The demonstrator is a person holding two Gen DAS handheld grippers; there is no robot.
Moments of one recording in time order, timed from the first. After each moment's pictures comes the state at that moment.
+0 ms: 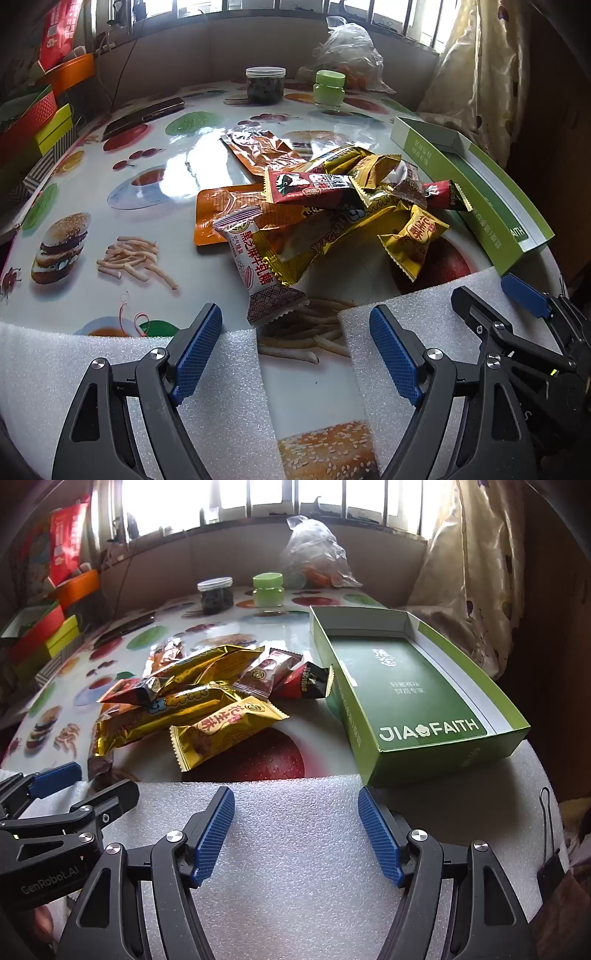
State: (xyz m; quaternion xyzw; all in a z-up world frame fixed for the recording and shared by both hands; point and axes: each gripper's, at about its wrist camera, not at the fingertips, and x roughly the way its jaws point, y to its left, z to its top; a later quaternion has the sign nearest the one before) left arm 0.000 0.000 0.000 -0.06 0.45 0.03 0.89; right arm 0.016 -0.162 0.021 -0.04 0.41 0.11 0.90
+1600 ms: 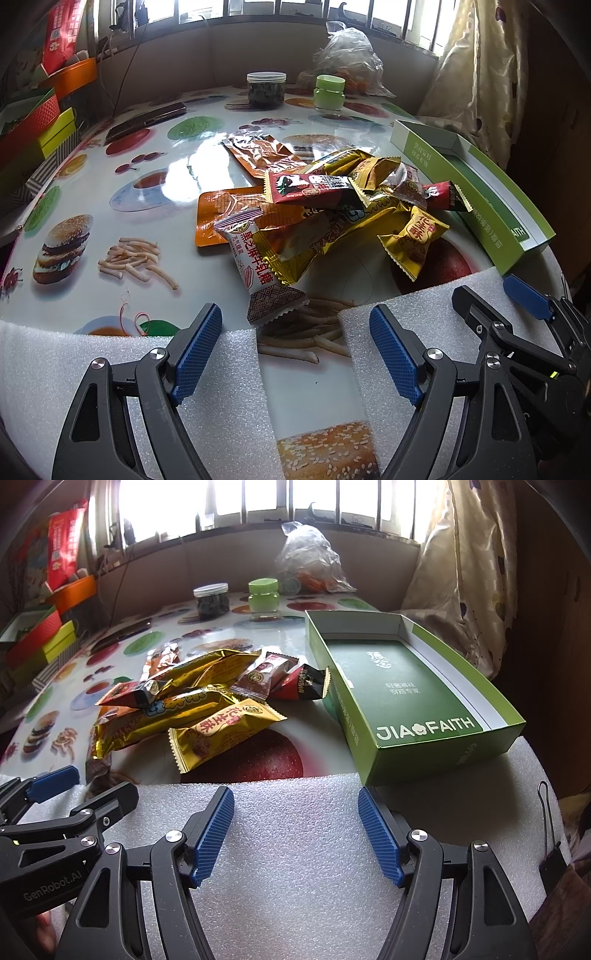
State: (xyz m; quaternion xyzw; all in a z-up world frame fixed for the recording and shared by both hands) left arm -0.001 0.001 0.003 -0.06 0.44 0.03 0.89; right arm 0.012 -0.164 0.020 -0.04 0.40 0.10 0.91
